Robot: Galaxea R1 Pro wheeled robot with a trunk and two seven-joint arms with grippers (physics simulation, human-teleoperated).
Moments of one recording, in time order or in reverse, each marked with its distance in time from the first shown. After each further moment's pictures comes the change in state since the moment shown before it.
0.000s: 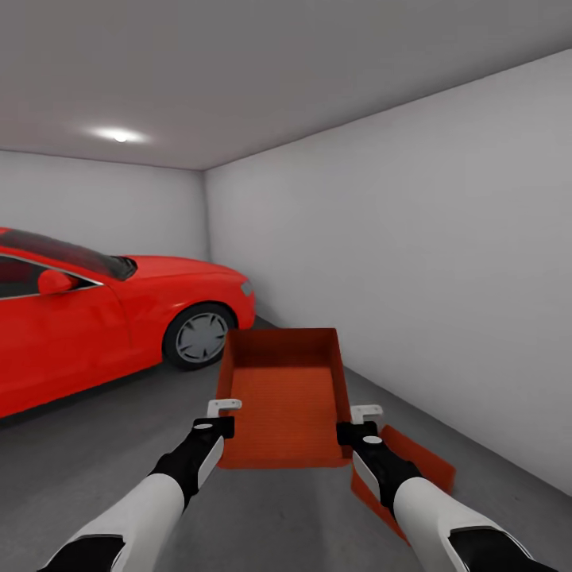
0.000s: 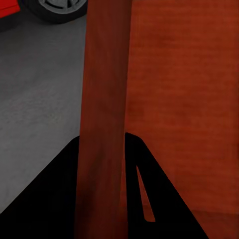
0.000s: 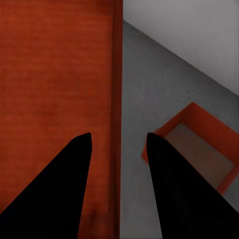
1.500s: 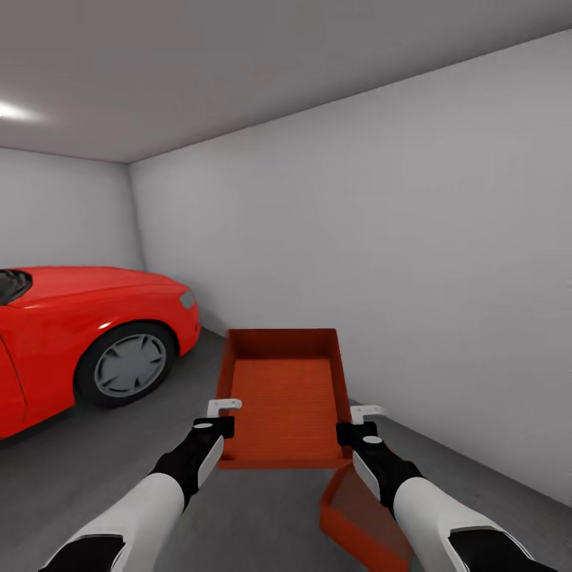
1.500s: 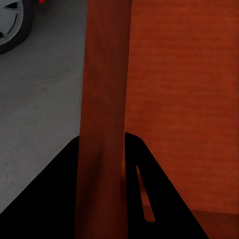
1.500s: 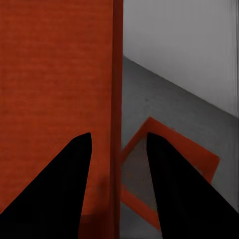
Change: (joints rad) left arm 0.000 0.000 -0.001 -0.004 -0.001 0.009 0.000; right arm 0.000 0.000 -0.003 0.000 0.000 0.004 0.002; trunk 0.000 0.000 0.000
